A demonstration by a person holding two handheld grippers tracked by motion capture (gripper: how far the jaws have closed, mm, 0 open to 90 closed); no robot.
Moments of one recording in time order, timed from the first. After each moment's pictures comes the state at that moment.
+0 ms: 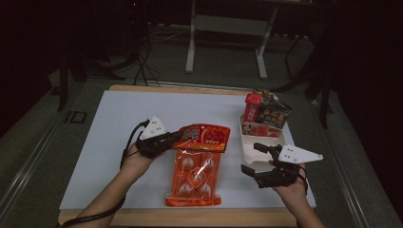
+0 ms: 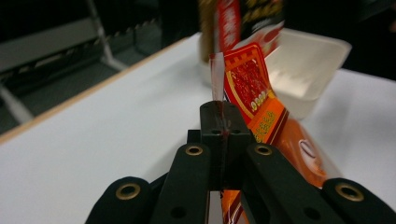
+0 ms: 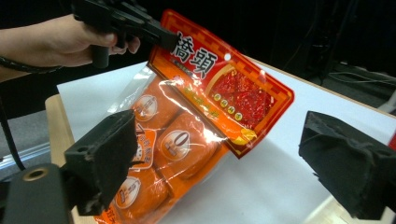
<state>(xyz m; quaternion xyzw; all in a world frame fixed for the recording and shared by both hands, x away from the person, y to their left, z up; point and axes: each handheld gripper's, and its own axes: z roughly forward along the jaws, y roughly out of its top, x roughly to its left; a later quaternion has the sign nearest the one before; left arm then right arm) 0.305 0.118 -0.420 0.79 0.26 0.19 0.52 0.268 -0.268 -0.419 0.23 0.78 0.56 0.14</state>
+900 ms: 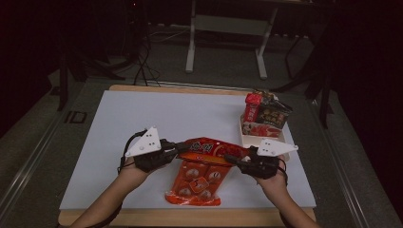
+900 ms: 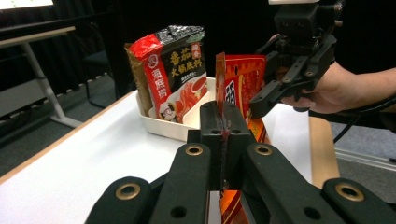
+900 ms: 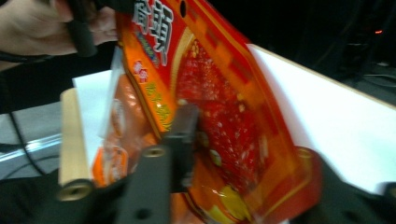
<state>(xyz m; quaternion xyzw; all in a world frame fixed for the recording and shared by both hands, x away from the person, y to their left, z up) 0.267 0.117 -0.401 0.77 0.15 0.17 0.59 0.289 -0.227 -0.431 0.20 0.80 0.56 0.10</state>
